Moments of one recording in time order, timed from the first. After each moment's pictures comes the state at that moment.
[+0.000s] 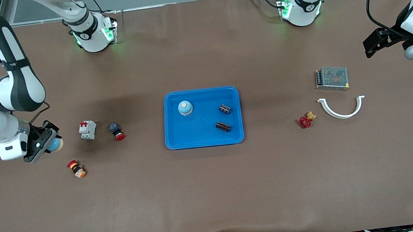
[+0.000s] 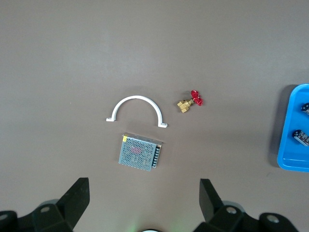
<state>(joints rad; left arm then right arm) 0.04 0.00 -0.16 -1.53 0.09 1.48 -0.16 -0.12 0.22 0.04 -2.02 -0.02 2.21 -0.95</state>
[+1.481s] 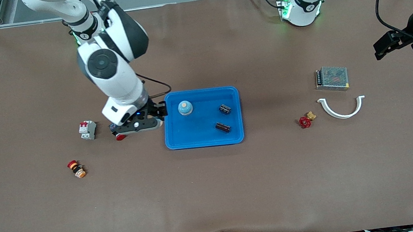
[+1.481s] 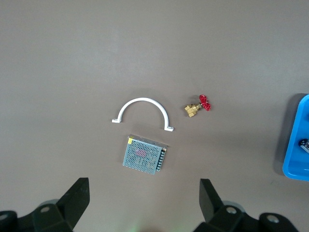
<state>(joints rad) 0.08 0.00 -0.16 -1.55 0.08 1.50 -0.16 0.52 0.33 0.04 -1.73 0.01 2.12 0.55</state>
